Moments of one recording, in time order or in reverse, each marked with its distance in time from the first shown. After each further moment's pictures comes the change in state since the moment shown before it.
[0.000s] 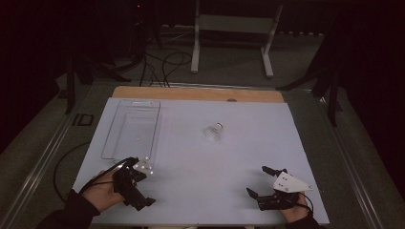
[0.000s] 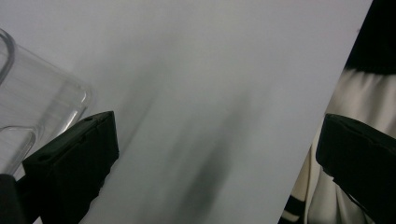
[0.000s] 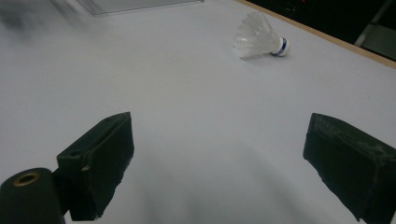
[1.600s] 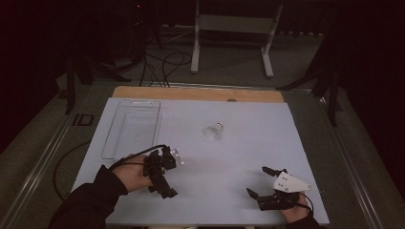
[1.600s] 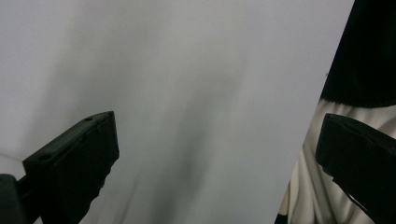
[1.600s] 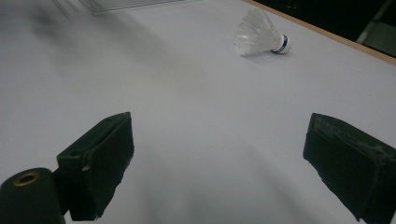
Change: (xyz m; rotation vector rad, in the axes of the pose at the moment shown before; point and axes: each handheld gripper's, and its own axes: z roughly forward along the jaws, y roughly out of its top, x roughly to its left) left arm -0.003 0.086 0.013 0.135 -0.094 0.093; right arm 0.000 -0.001 0.000 0.008 0.004 0.006
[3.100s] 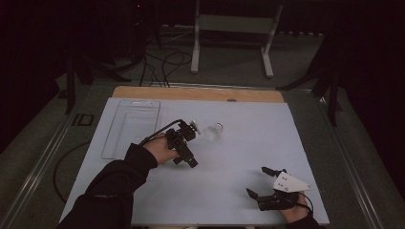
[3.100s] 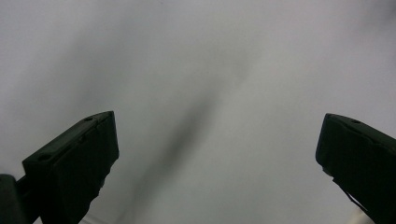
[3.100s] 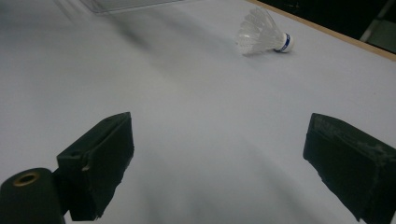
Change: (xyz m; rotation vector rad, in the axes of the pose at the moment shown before) left arm 0.055 0.073 0.010 0.015 0.053 -0.217; right arm 0.000 -0.001 0.001 -0.001 0.009 0.009
